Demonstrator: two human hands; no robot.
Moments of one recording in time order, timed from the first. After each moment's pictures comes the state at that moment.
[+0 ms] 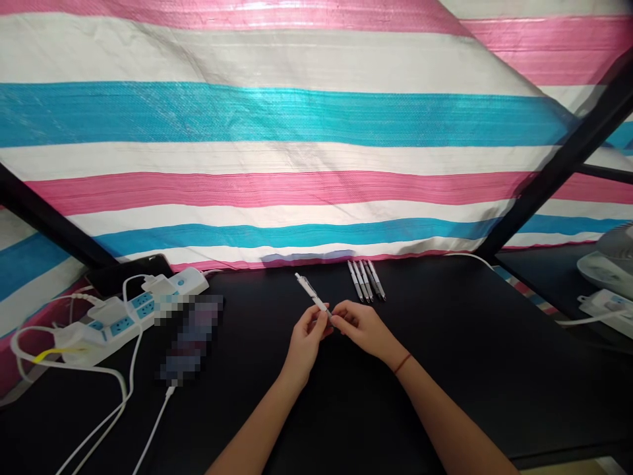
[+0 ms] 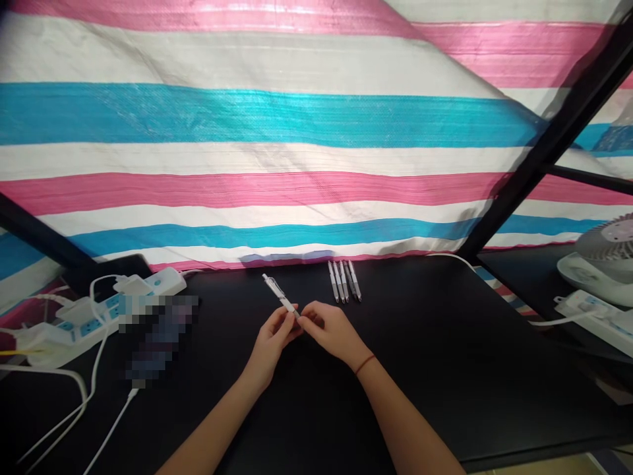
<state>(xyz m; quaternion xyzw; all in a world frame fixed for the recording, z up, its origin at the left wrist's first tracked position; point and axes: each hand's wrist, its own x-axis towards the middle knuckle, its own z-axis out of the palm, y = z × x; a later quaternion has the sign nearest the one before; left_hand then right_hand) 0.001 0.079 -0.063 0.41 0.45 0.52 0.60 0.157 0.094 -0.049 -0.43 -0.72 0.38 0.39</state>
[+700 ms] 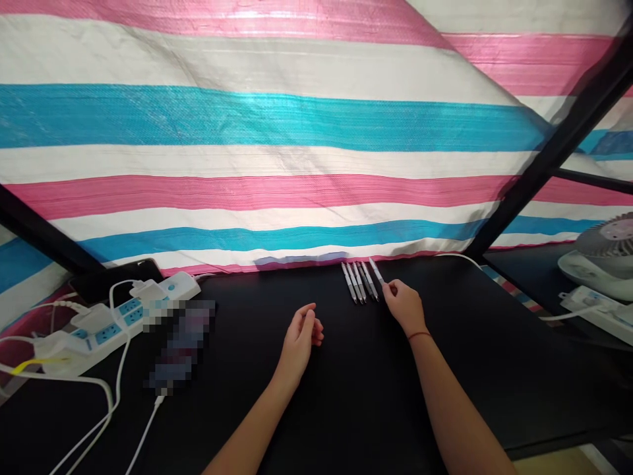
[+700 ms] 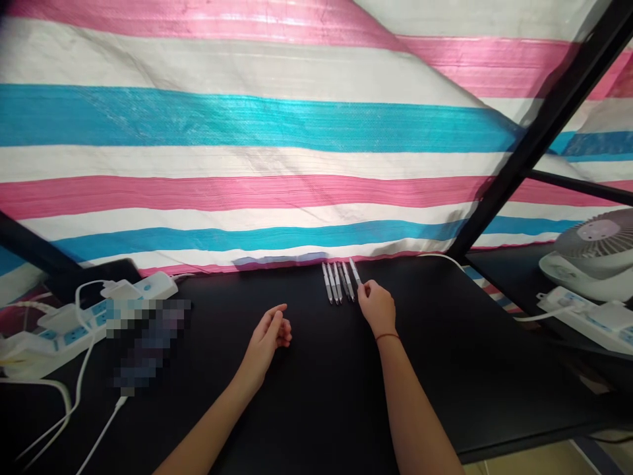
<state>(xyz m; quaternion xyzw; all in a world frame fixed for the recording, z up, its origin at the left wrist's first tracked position) -0.002 0.082 -0.066 0.44 0.49 0.49 0.58 0.246 0.134 -0.068 -0.76 -0.56 0.10 0.31</state>
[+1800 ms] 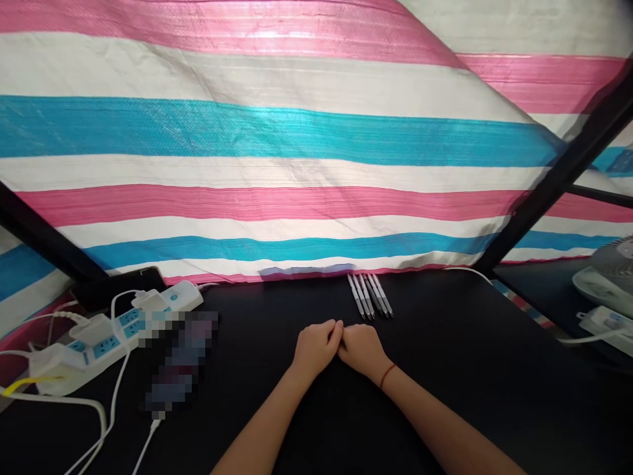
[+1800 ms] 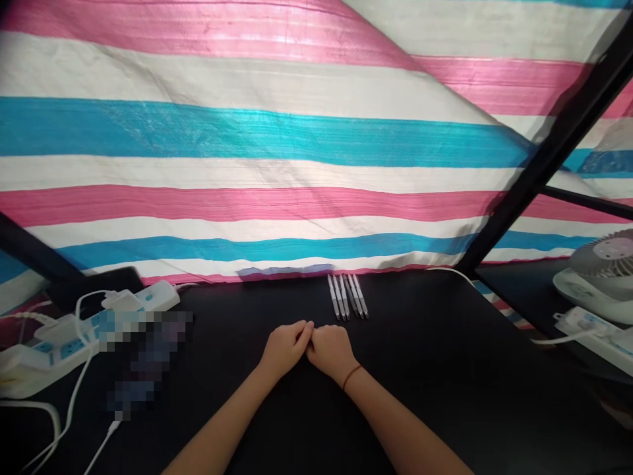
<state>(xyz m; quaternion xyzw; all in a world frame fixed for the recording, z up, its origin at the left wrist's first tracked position) 0.008 0.116 -0.068 0.78 0.55 0.23 0.18 0.137 0.109 -0.066 -0.58 -0.81 0.04 0.08</state>
